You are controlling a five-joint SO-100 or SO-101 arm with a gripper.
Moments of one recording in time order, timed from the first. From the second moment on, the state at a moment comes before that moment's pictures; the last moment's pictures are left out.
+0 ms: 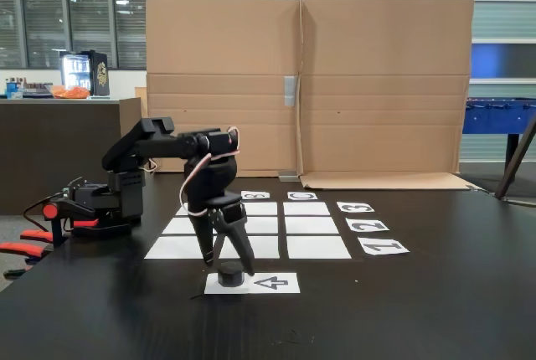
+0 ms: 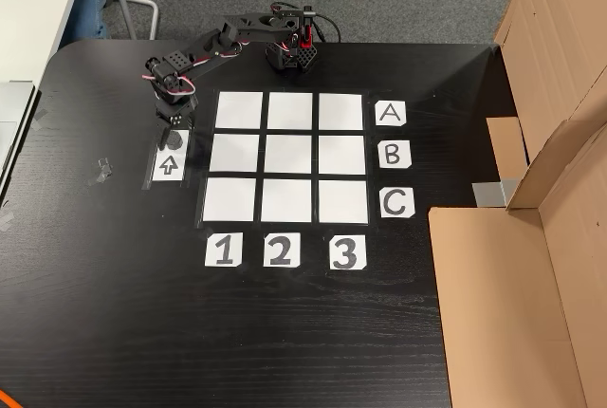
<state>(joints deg) 40.9 30.4 24.8 99.4 -10.5</state>
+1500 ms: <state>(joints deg) 41.7 50.6 33.0 99.7 -8.2</state>
